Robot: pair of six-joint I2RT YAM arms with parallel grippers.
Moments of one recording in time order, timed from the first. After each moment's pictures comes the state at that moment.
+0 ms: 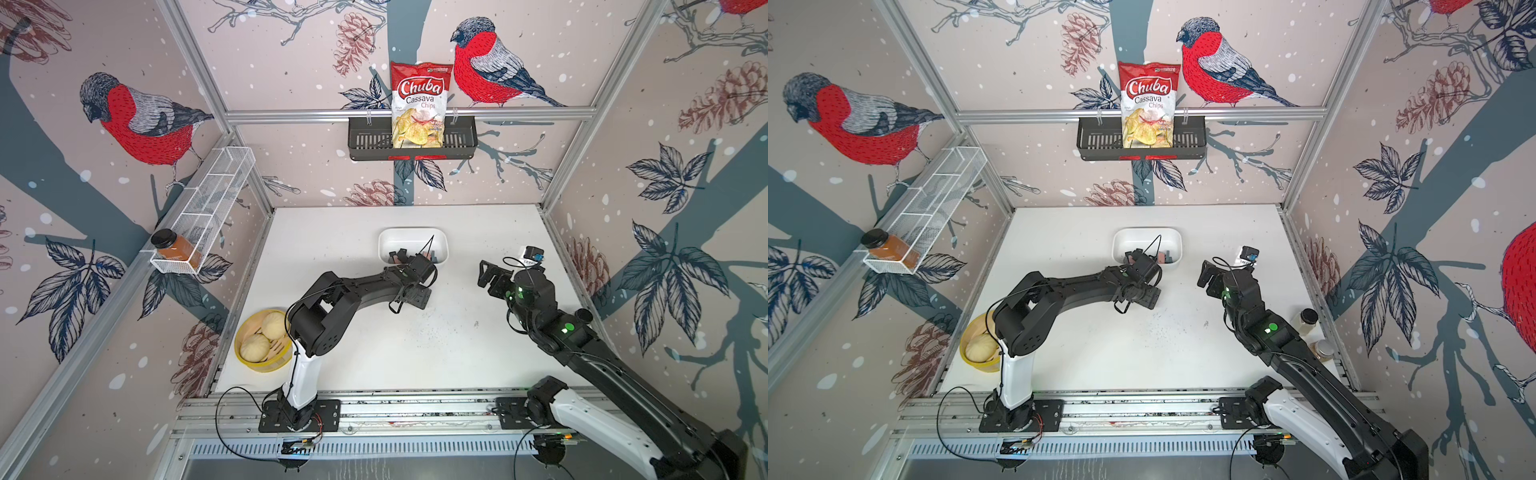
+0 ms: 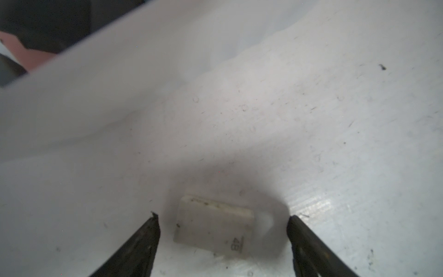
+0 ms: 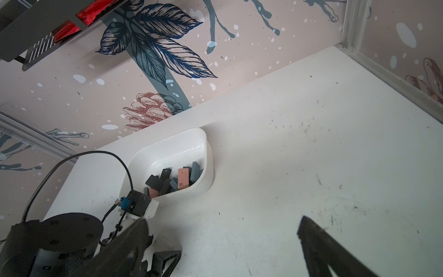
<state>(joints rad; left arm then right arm) -0.80 2.01 1.32 -0.44 -0.18 -0.28 0.59 0.81 0.66 -0.27 0.41 0.57</state>
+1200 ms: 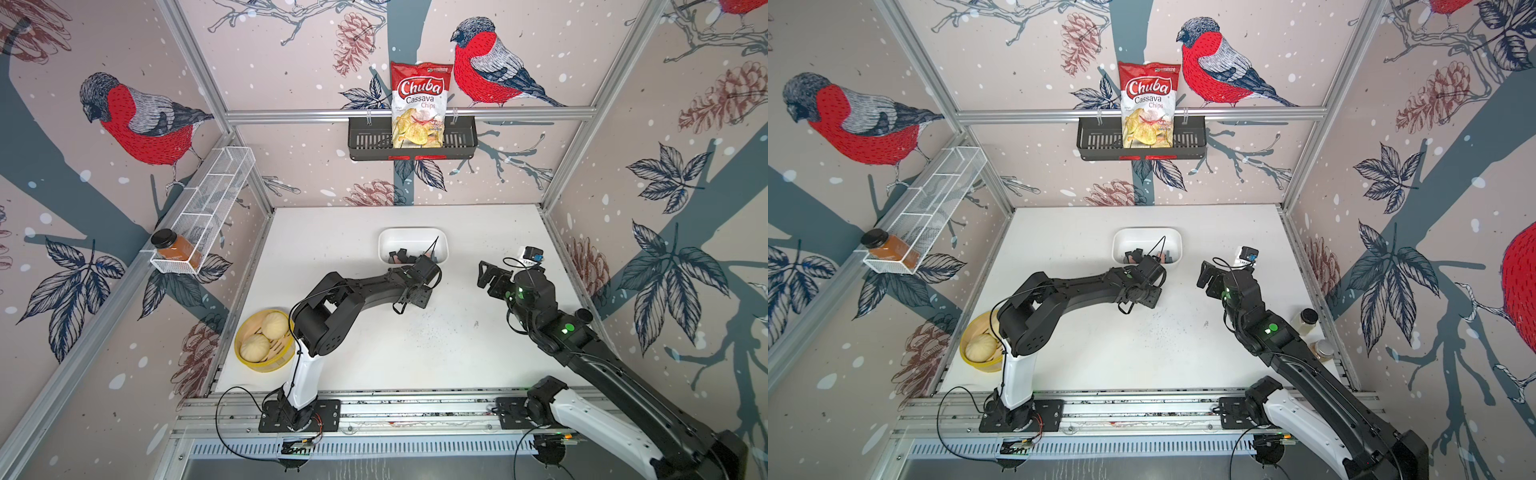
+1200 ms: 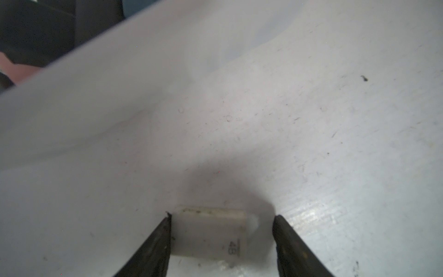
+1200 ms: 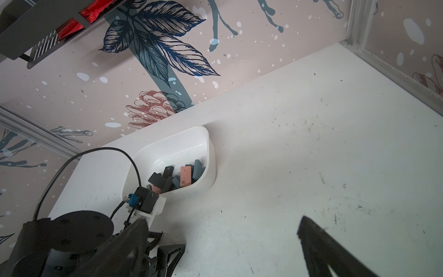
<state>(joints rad) -0.82 2.04 1.33 -0.44 -0.20 -0.30 0.59 0.81 0.66 -0.27 0.39 0.57</state>
